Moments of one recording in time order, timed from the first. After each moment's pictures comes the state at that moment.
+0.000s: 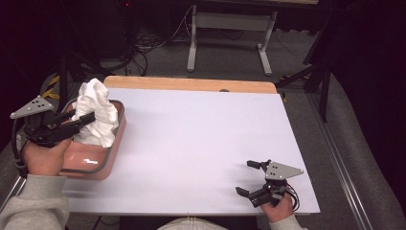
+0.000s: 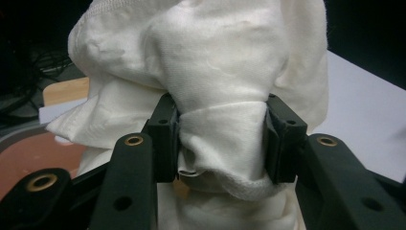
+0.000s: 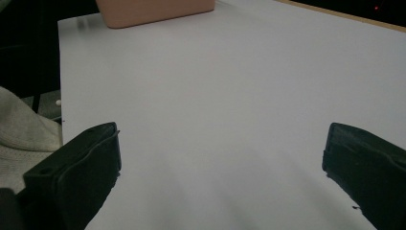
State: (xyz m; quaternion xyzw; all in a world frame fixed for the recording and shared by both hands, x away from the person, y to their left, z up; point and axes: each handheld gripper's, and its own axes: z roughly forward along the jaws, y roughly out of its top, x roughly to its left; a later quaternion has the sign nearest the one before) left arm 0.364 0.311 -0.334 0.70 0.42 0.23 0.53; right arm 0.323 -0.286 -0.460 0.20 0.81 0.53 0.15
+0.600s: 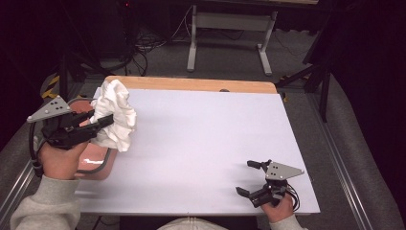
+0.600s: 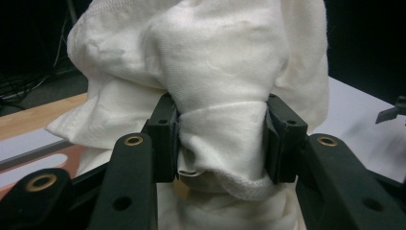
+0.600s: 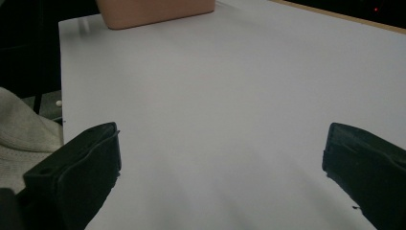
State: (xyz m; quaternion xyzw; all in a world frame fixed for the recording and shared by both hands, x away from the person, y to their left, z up) left arm 0.352 0.264 -0.322 0.72 0.36 0.22 0.55; right arm 0.322 -0.286 -0.459 0.20 0.81 0.53 0.15
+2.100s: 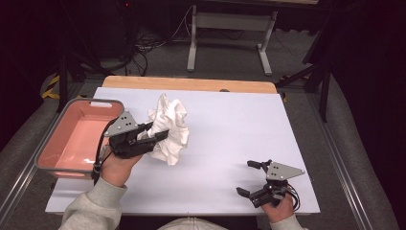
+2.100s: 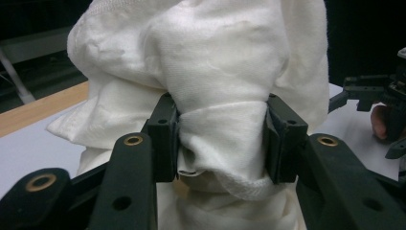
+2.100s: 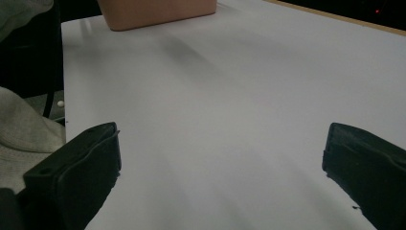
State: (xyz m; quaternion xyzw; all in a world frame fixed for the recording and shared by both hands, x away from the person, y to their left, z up) left arm 0.363 0.146 -0.361 0.76 0.27 0.19 0.57; right arm 0.322 -0.287 -0.458 0.20 0.81 0.53 0.15
